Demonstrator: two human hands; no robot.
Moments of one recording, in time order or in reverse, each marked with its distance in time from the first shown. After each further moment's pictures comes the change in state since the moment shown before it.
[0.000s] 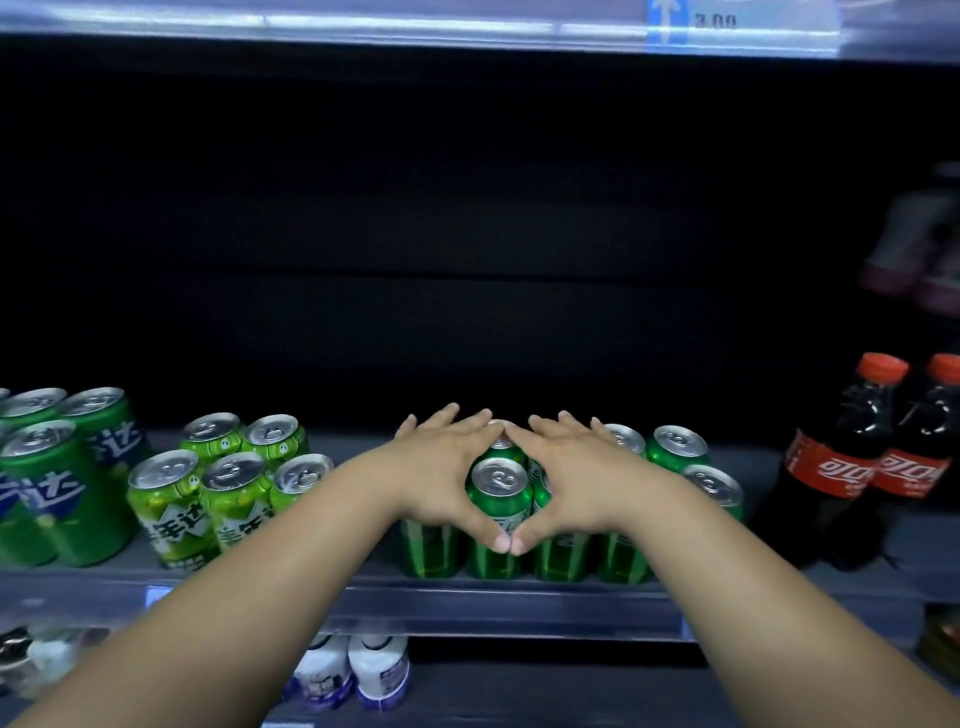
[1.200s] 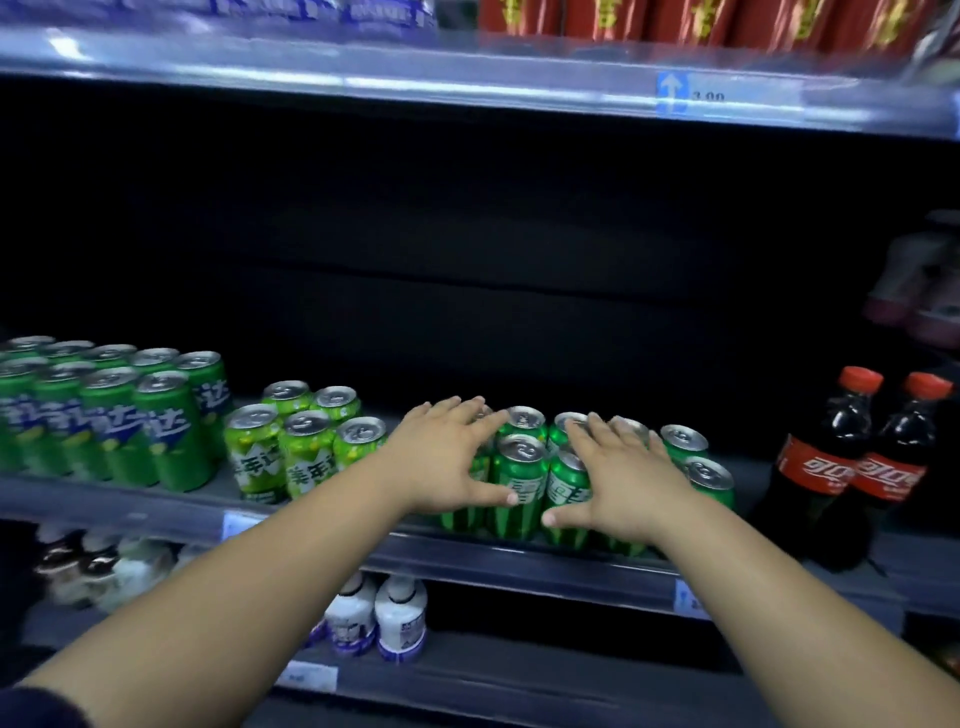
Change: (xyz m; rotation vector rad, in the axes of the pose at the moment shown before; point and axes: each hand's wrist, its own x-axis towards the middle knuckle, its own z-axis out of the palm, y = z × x) left_hand -0.064 0.013 0.014 0.176 0.301 -0.092; right_hand -0.048 -0.003 0.018 -0.133 0.123 0.136
